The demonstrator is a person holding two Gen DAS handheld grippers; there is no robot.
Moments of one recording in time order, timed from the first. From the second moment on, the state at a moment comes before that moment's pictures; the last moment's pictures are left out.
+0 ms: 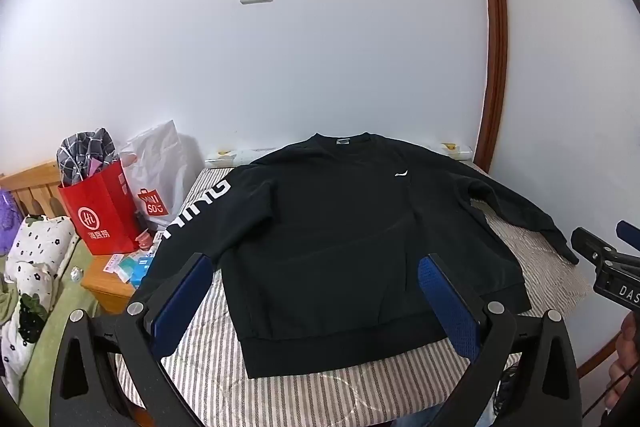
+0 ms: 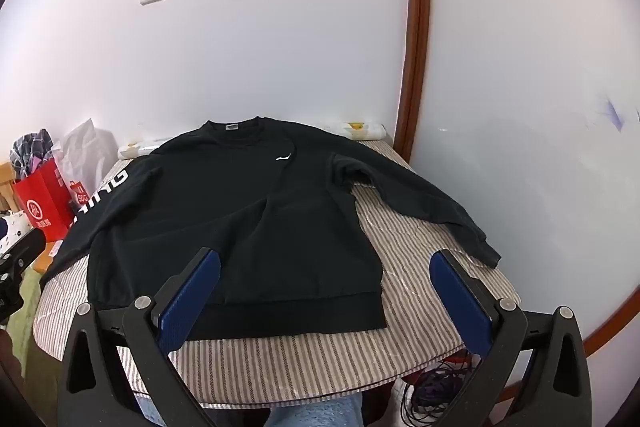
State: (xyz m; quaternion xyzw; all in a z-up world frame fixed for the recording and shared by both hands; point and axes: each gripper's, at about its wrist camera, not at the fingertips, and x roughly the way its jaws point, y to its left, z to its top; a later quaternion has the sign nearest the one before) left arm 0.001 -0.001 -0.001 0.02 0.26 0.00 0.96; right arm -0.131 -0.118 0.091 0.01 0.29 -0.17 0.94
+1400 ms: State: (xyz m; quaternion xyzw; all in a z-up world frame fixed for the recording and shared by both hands) left arm 0.001 0.012 -0.007 -0.01 0.27 0.00 0.96; right arm -0.146 -0.116 0.101 0.00 0.29 -0.17 0.94
